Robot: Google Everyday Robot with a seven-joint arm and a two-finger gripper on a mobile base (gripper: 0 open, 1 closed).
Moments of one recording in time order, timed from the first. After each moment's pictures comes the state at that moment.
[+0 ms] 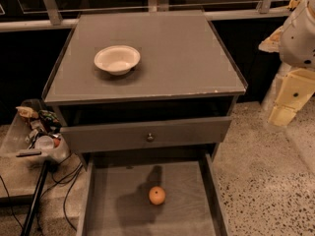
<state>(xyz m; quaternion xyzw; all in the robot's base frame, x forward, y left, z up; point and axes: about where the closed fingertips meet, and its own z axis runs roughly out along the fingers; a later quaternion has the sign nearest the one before) 0.438 -0.217 0.976 -0.60 0.78 -0.03 0.16</state>
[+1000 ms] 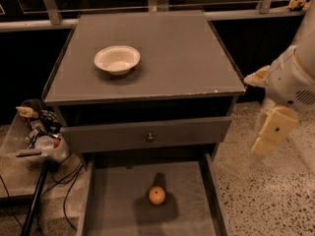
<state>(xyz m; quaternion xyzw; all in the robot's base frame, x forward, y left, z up) 0.424 -0.198 0.914 -0.60 0.78 0.05 0.19</state>
